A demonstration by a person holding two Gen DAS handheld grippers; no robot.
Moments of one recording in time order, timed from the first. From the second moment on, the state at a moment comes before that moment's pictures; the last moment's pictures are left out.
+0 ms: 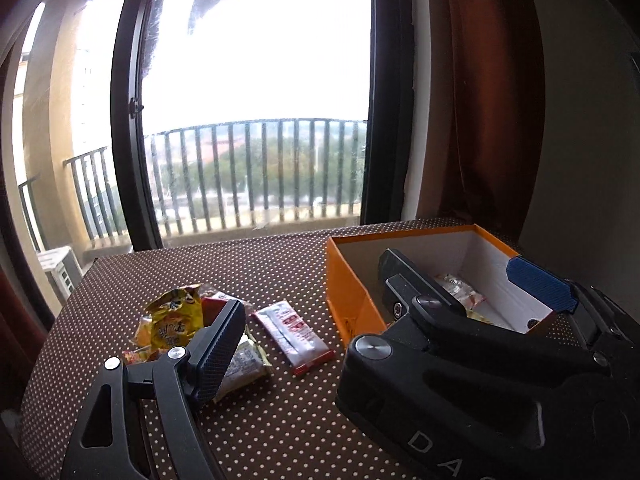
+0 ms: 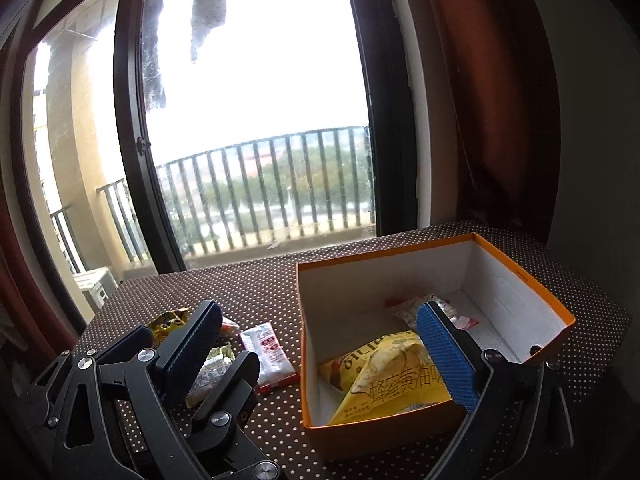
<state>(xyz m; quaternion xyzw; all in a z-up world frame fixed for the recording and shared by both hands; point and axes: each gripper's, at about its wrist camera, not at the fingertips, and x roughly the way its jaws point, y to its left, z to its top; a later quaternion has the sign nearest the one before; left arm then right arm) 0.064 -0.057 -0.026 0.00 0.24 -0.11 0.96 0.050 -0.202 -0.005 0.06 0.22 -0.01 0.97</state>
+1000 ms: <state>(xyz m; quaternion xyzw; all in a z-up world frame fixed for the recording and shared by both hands) 0.095 0.039 -0.082 -0.04 0.33 0.00 0.94 0.111 -0.096 -0.066 0.00 0.28 0.11 0.95</state>
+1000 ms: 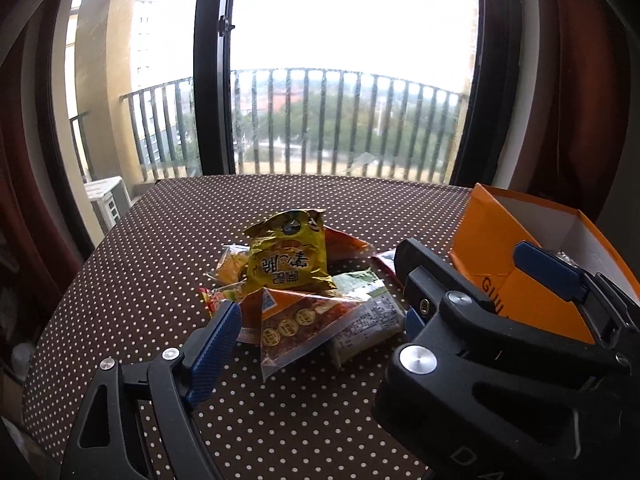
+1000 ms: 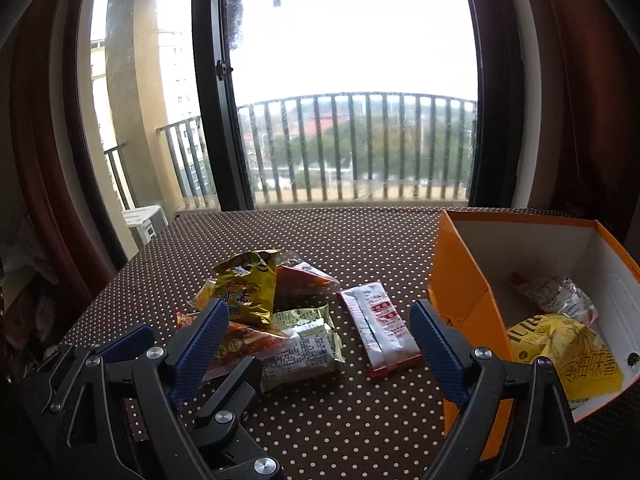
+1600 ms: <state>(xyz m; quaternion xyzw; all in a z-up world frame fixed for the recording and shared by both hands) 0.144 0.083 -0.095 -0.03 0.37 0.07 0.93 0.179 -0.052 -0.091 0.03 0.35 0.18 0.92</state>
